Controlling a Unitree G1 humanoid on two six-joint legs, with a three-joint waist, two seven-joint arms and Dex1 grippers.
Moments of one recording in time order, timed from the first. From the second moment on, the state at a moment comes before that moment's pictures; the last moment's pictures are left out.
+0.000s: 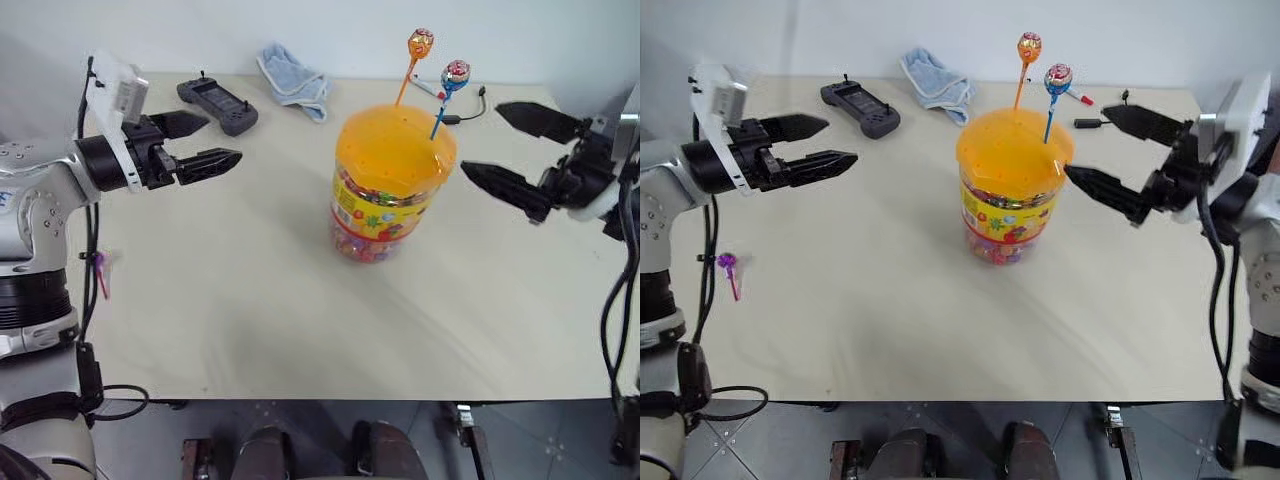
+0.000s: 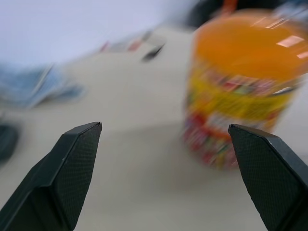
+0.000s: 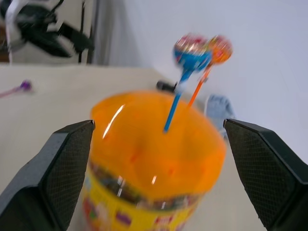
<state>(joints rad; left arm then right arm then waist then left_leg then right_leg) -0.86 0.77 0.23 0.05 -0.48 0.71 -0.98 -0.64 -0.82 -0.29 -0.15 0.72 0.46 0.91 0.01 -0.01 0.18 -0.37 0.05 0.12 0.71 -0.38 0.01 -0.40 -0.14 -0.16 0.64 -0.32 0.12</state>
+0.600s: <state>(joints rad) -0.79 0.72 0.25 0.15 -0.61 0.37 -1.34 -0.86 -0.70 -0.12 0.00 0.65 0.53 0.89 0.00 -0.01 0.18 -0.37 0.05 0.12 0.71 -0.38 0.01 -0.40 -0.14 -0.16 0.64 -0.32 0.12</state>
